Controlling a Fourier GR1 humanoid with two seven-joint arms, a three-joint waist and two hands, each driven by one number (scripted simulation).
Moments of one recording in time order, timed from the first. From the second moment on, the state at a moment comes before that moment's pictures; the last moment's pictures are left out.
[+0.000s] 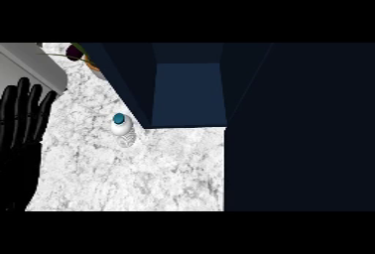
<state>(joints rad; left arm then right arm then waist) 0.01 0.12 0.01 -2.10 -0.01 0.00 0.00 -0.01 -0.06 -0.02 -2.10 0.01 0.00 0.00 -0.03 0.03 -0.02</state>
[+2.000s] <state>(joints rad) -0.34 0.00 -0.47 -2.15 -1.12 0.72 1.10 0.22 -0.04 0.52 -2.49 0.06 -0.05 0.32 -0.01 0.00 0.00</state>
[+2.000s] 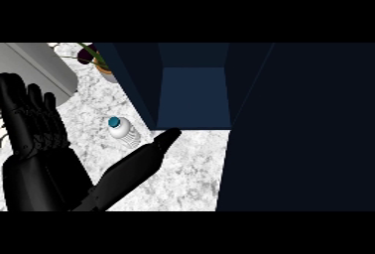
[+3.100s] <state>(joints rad) -0.22 0.06 -0.34 -1.89 -0.76 0.88 0.82 0.19 -0.12 0.62 -2.49 0.09 -0.17 0.32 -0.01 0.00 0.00</state>
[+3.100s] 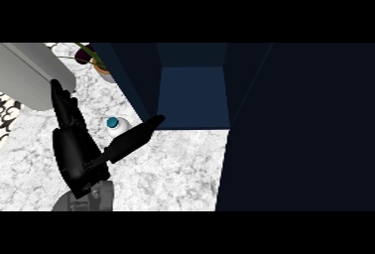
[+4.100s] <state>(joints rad) -0.14 0.07 -0.22 -1.53 -0.21 0.92 0.20 0.15 -0.18 0.66 -2.49 0.10 -0.26 0.35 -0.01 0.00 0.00</state>
